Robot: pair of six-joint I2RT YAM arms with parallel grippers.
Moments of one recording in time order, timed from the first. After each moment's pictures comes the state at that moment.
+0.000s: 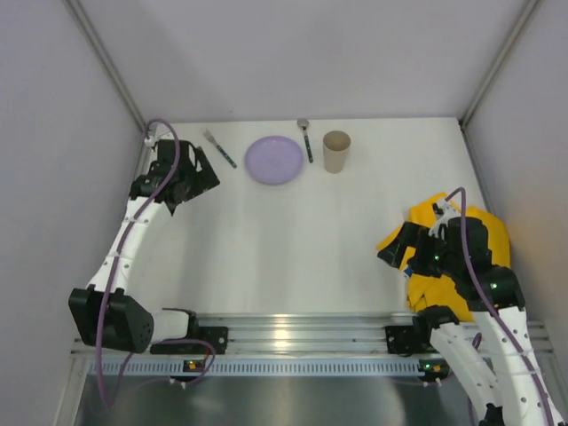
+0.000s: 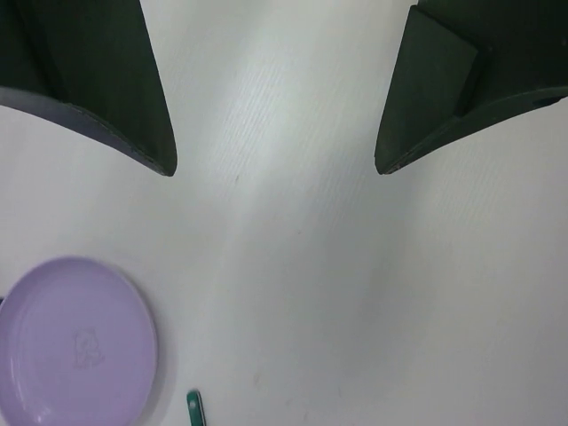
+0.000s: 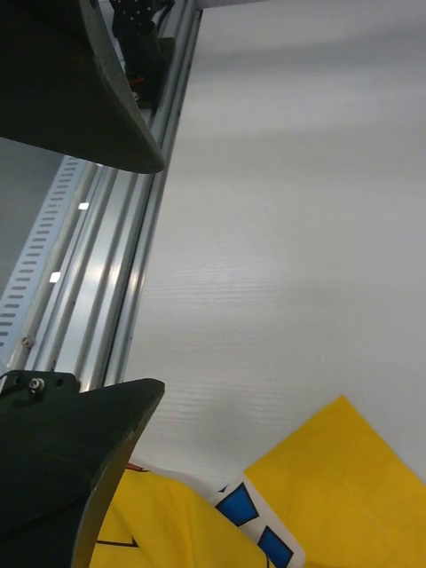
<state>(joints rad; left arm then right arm) -0.10 1.29 1.25 -0.69 -0.21 -0.54 0.18 0.55 0.82 -1.01 -0.27 0.48</state>
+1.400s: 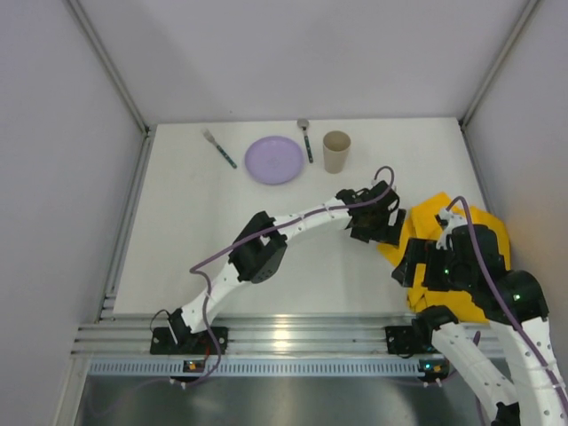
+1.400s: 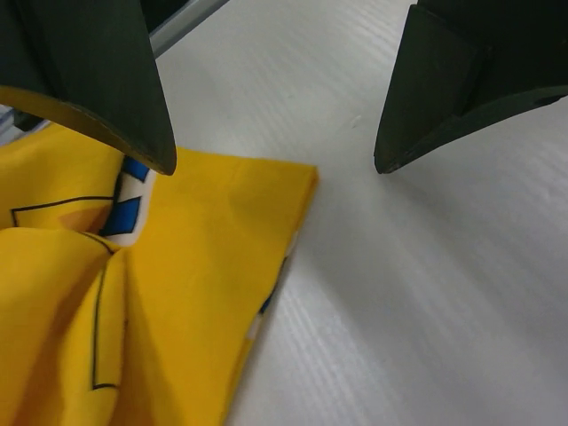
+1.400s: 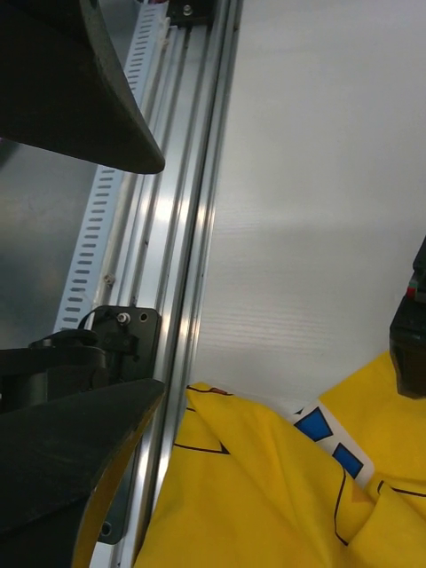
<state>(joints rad) -1.03 2.46 2.17 -0.69 0.09 -0.70 0.29 0.54 1.00 -1.33 -0.12 0.39</state>
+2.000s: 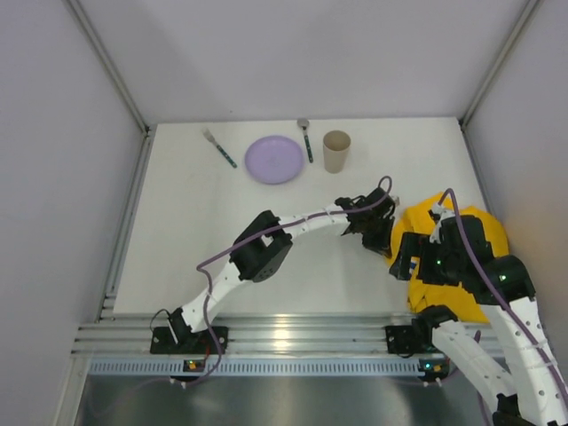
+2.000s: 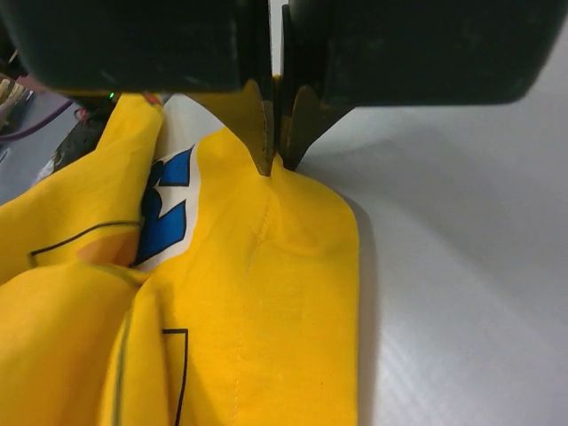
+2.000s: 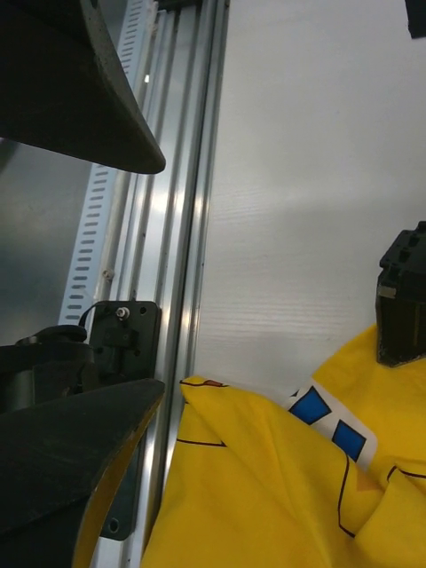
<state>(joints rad) -1.03 2.52 2.12 -0.49 0.35 -0.72 0.29 0.62 0.97 -1.30 -0.08 0.41</state>
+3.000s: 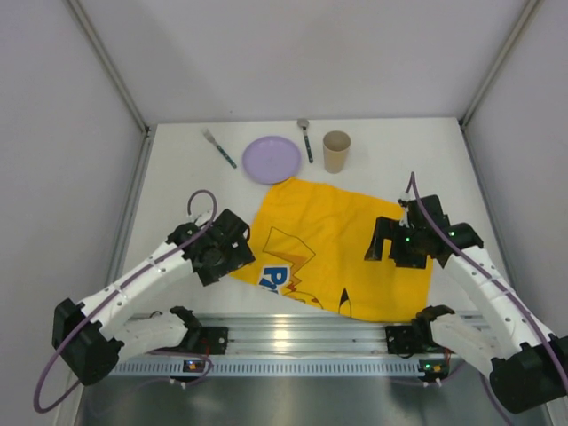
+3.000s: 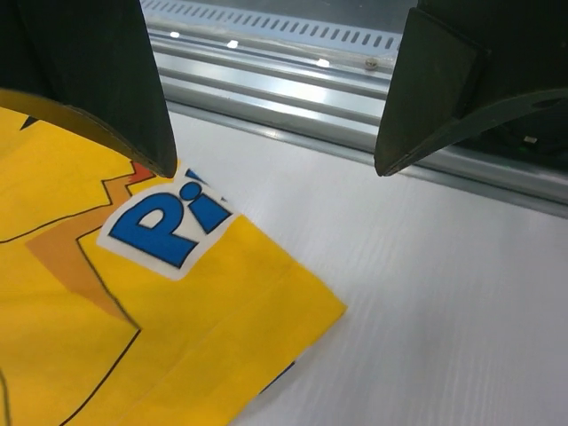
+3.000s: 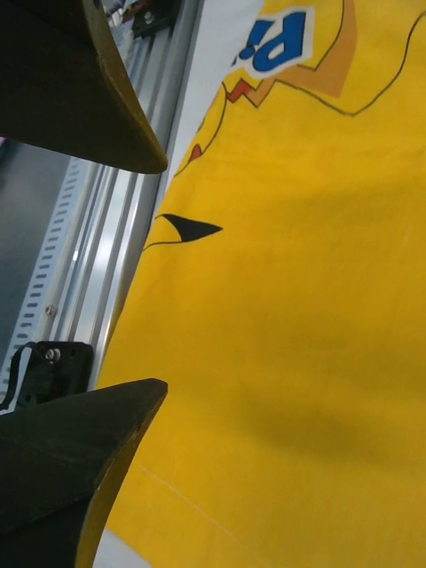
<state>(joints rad) -0.70 1.05 0.85 -1.08 -0.25 -1.17 0.30 0.93 0.80 -0.92 -0.21 0.47</state>
